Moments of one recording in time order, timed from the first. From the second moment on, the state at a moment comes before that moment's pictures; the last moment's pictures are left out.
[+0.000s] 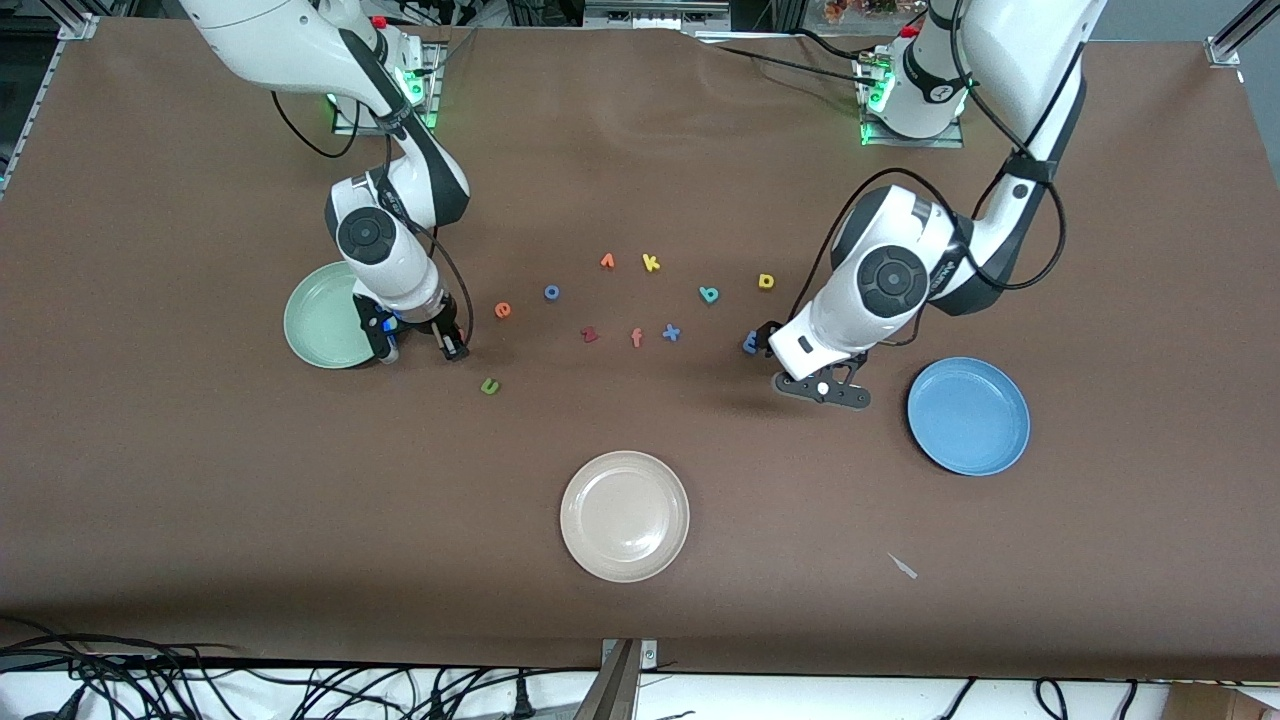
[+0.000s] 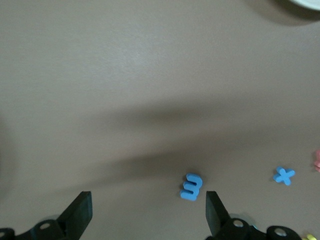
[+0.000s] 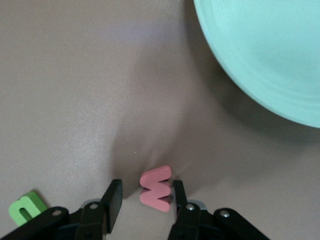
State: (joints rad) left arm -0.24 0.48 -0.22 -1.82 0.00 2.22 -0.25; right arm 0.32 0.43 0.07 -2.25 -0.07 2.72 1.53
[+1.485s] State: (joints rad) left arm -0.34 0.60 -0.22 -1.96 0.11 2.51 -0.25; right arm 0.31 0.24 -0.20 -2.35 -0.07 2.39 0.87
